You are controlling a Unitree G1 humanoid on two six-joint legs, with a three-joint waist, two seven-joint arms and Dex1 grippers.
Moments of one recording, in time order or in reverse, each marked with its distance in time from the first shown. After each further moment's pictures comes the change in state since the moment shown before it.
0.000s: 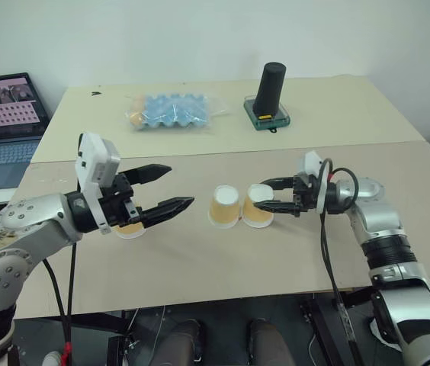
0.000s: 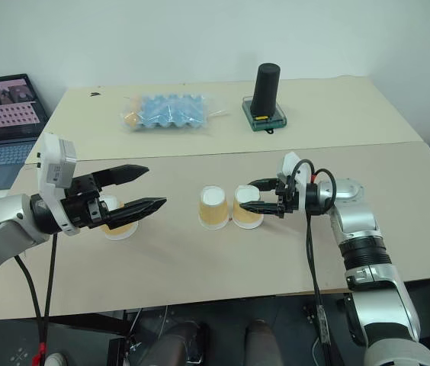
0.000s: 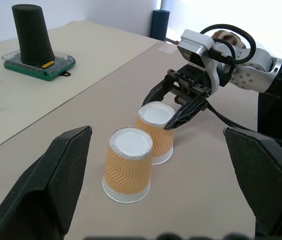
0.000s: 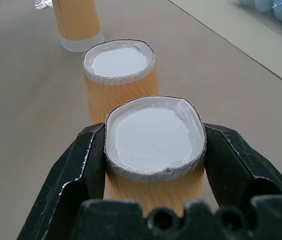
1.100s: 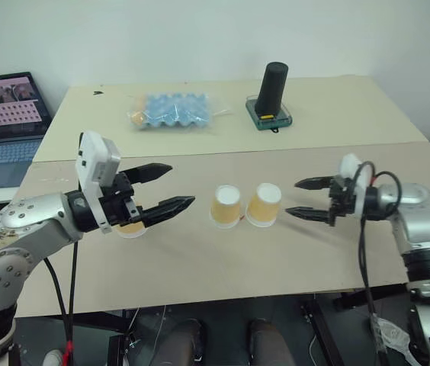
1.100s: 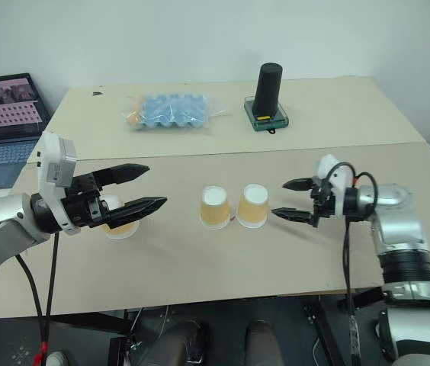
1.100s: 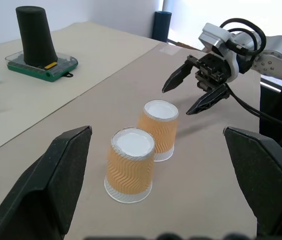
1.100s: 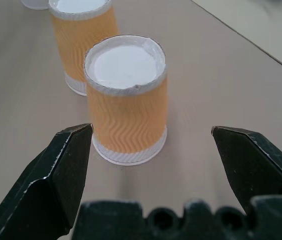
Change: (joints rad) left arm 0.001 -0.019 0.000 0.000 0.008 -0.004 0.022; right arm 0.136 -0.248 -0.155 -0.158 0.003 0.117 -0.035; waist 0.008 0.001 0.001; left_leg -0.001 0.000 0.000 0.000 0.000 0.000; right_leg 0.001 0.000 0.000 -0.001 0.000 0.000
